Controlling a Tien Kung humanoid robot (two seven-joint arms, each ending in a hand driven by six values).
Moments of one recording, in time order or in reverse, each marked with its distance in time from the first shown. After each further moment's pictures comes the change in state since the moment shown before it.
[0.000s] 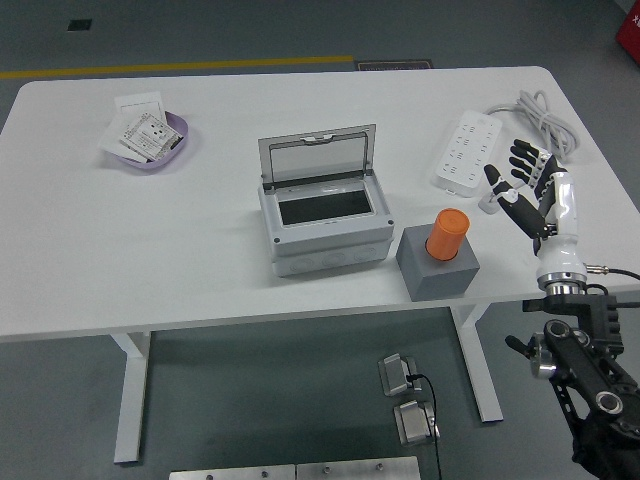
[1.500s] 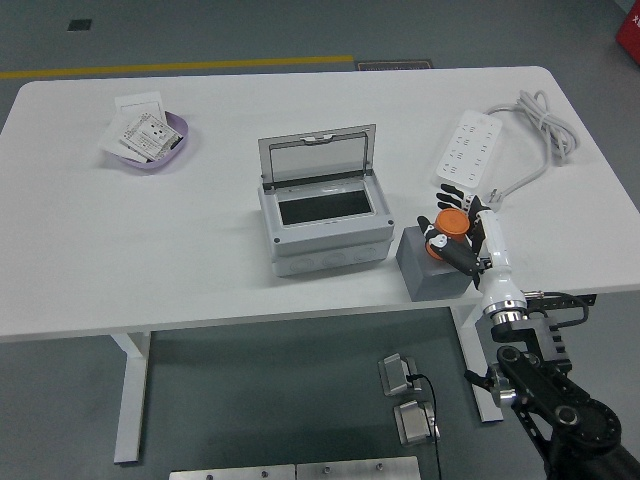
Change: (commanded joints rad) left arm -0.020 -0.007 0.012 0.000 0.040 0.015 -0.041; right arm 0.013 -0.003 -0.181 -0.107 0.105 0.022 0.031
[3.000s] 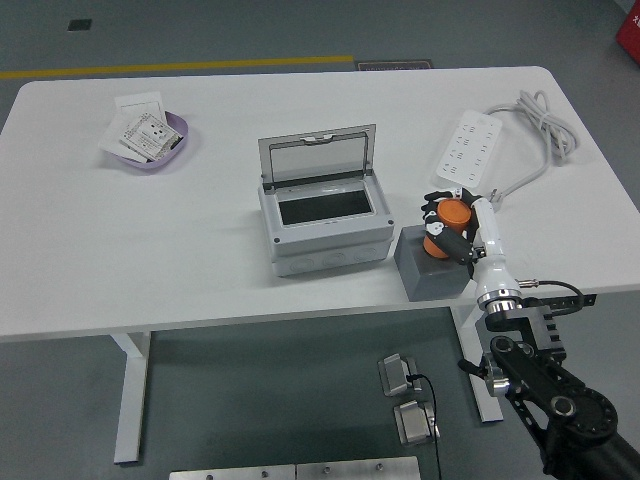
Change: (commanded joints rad) left arm -0.004 -0.005 0.014 0.000 -0.007 0.055 -0.094; right arm 0.038 -0.013 -0.033 0.041 -0.025 -0.056 -0.047
